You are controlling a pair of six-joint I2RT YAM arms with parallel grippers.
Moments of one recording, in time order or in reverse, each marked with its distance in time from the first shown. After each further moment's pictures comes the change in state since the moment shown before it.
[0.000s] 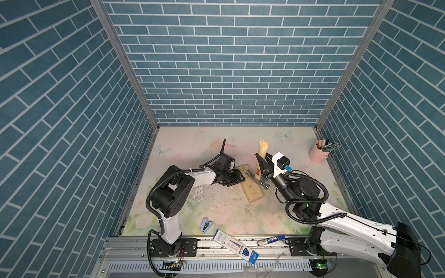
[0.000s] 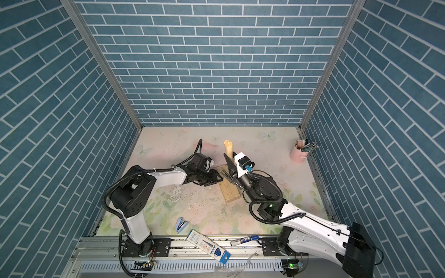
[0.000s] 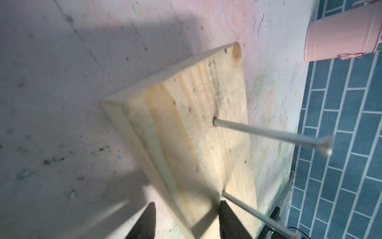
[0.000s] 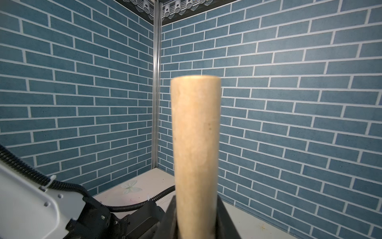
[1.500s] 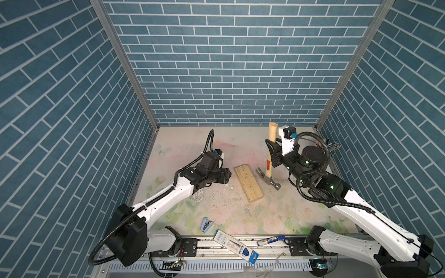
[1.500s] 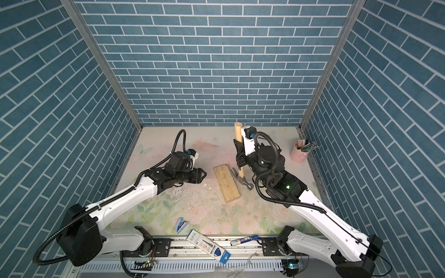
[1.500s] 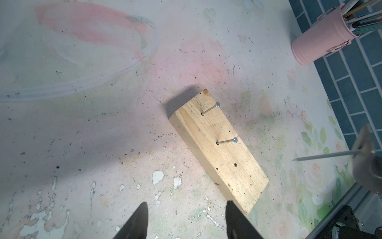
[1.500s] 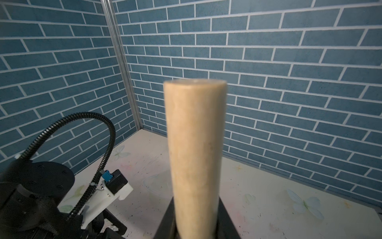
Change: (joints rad) left arm -0.003 -0.539 -0.088 -0.283 -0.348 0.319; right arm -0.176 0.062 0.510 -0.869 -0.039 0.242
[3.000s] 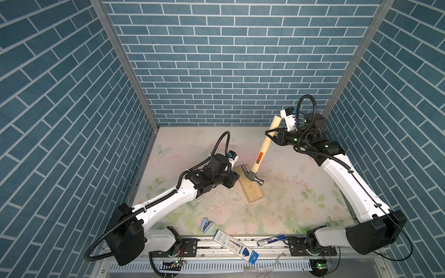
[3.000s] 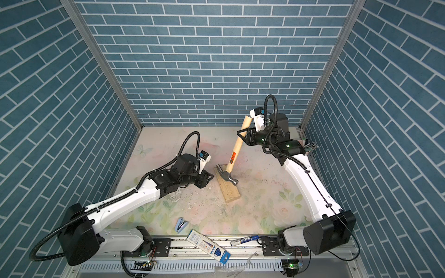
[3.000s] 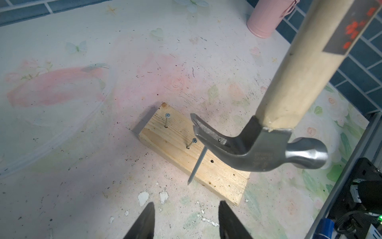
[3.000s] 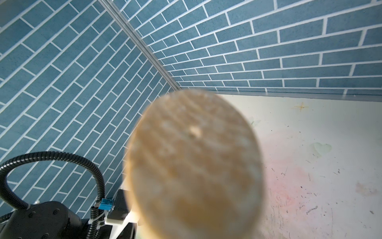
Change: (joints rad) left arm -0.147 0.022 0.055 0.027 -0.044 0.242; right arm -0.486 0.350 0.302 -0.268 -0.832 0.297
